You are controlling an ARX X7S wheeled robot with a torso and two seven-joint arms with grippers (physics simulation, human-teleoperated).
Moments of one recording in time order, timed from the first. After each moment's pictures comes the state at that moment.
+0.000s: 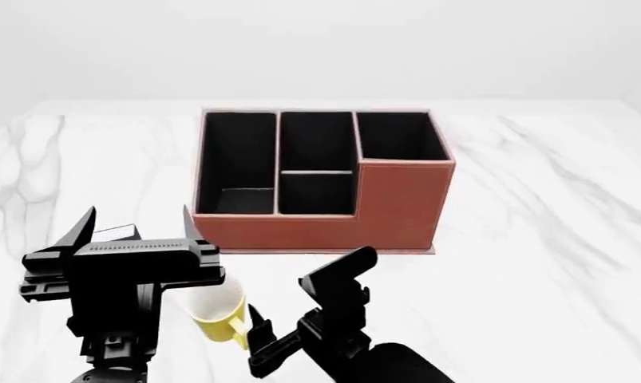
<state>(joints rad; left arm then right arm) -0.14 -0.14 0.09 0.72 0.09 -0.70 -0.22 0.34 0.04 -0.44 -0.21 0.33 0.80 -0.10</state>
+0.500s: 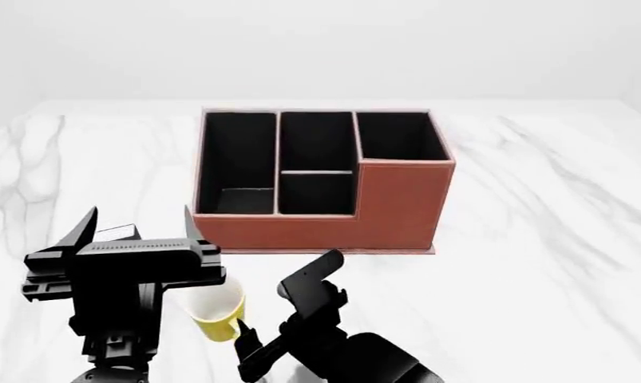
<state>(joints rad) -0.14 -0.16 0.10 0.71 0.07 -0.70 -0.24 0.47 0.03 -0.59 0.11 0.34 0.67 -0.12</state>
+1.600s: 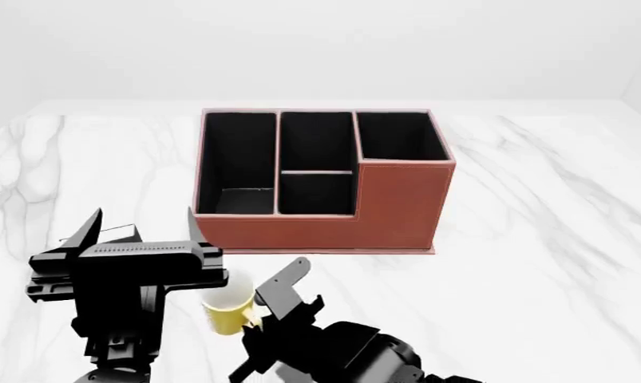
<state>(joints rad) -0.14 -0.18 0.11 0.70 0.02 -0.68 -0.27 0.83 0.03 -1.30 0.71 0.94 0.24 -0.03</state>
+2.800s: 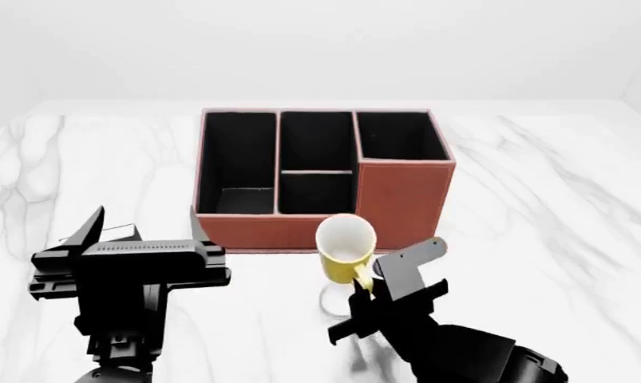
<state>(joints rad) -0.15 -0.21 0.14 0.71 0.00 -0.69 -0.31 0.78 0.60 -1.21 0.00 1.09 0.25 0.52</state>
